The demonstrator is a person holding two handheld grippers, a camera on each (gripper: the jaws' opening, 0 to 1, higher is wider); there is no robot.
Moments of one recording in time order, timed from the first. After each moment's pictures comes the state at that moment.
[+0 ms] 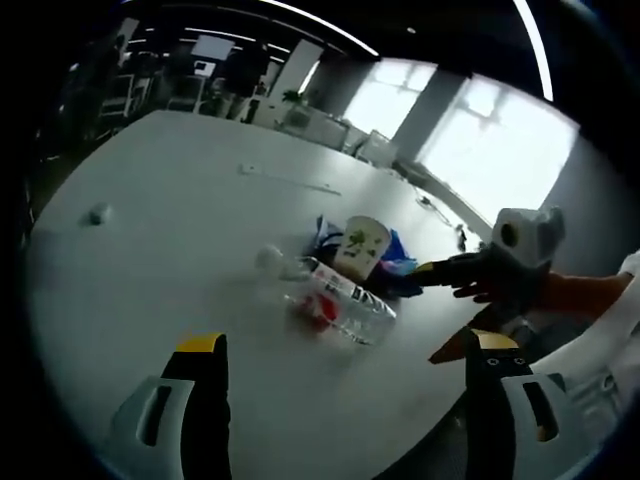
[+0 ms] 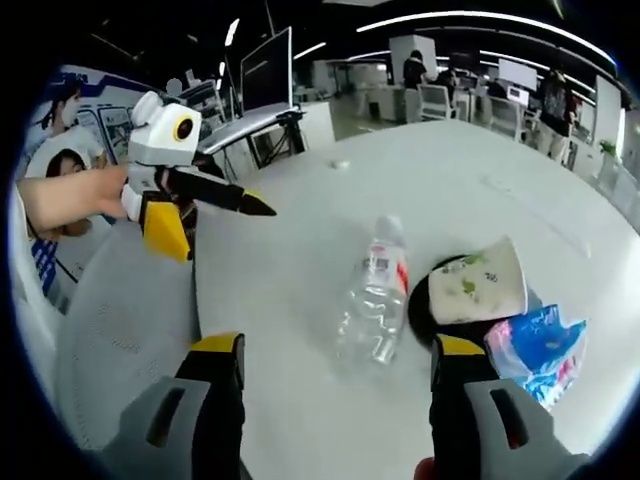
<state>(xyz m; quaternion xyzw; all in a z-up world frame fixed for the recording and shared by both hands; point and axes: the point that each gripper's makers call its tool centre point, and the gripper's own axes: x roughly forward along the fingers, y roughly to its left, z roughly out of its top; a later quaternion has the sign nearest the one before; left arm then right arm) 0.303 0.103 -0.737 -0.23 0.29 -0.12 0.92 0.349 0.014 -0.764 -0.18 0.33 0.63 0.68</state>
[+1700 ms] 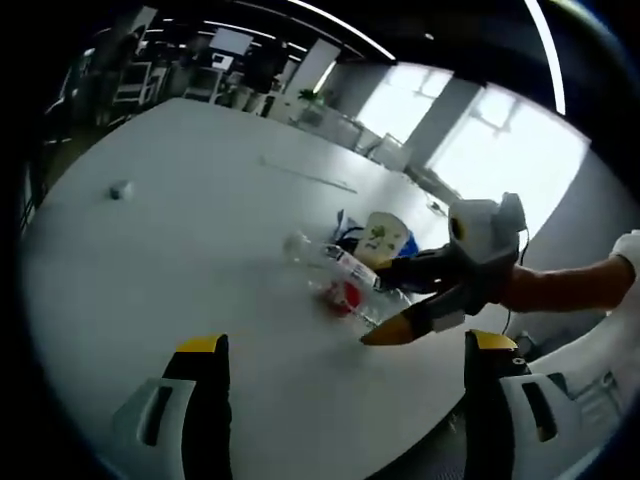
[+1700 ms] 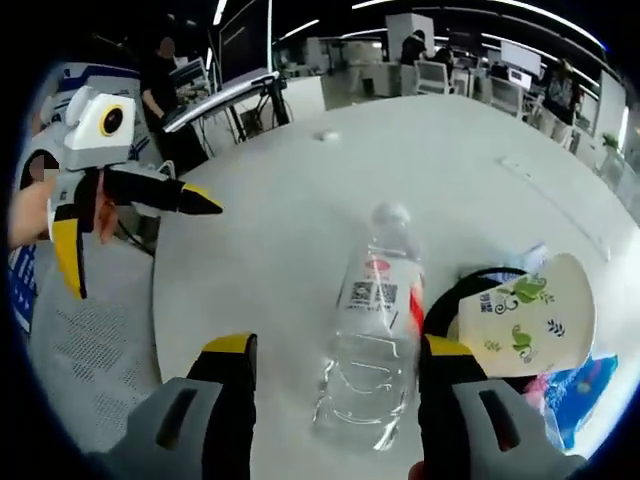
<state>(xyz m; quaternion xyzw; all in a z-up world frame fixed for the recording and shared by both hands) 0.289 0.124 -0.751 -0.25 0.29 -0.10 0.92 0.368 0.069 -0.815 -0.23 0.36 0.60 0.68</state>
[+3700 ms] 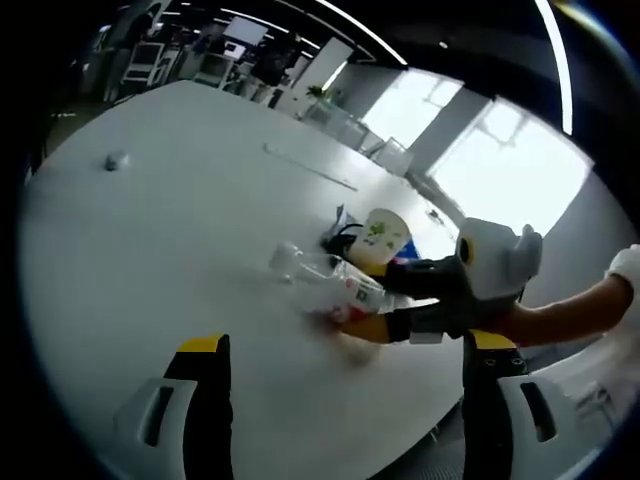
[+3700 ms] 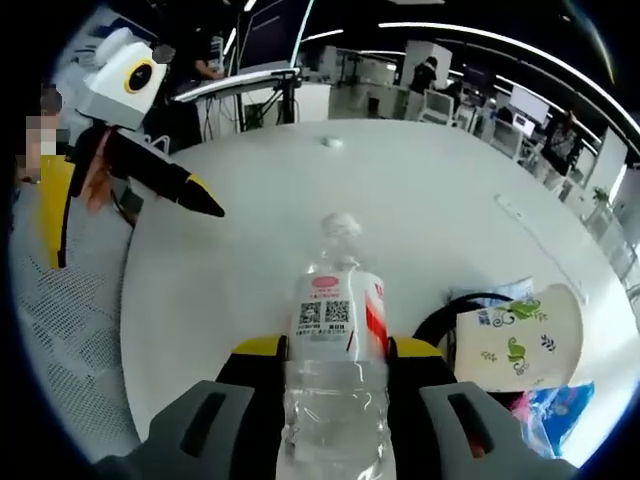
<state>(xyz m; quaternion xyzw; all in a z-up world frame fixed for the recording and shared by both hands) 0.295 0.114 -0.763 -0.30 0.29 -0.09 0.90 0.373 0.069 -0.819 -0.28 0.27 0.59 0.70</state>
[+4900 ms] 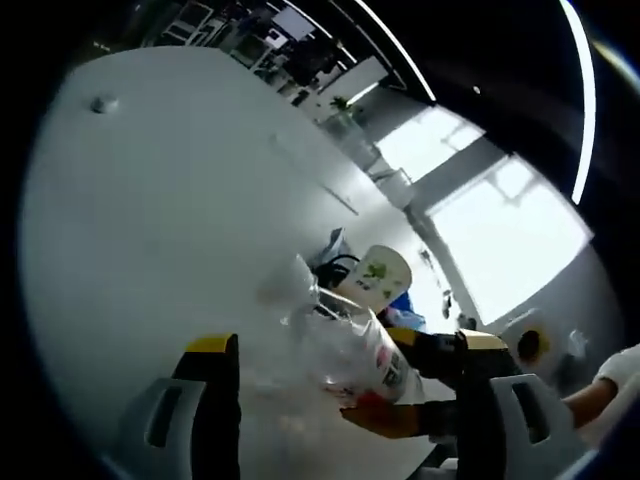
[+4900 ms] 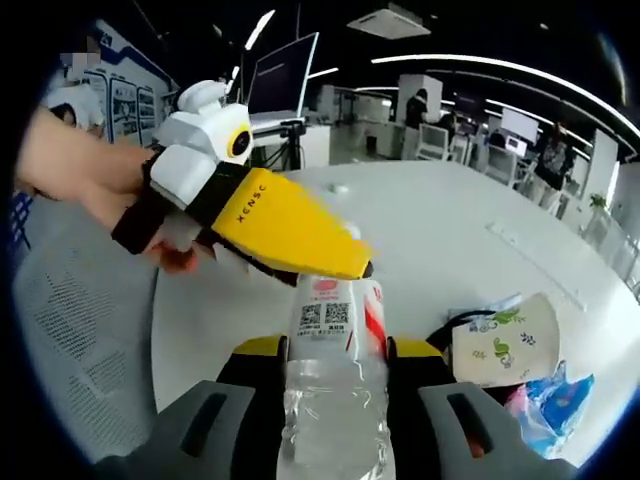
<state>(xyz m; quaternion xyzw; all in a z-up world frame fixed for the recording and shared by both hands) 0.366 0.097 -0.766 -0.42 0.25 -0.08 0.87 0.351 0.070 -0.777 -0.21 0.21 0.62 0.72</state>
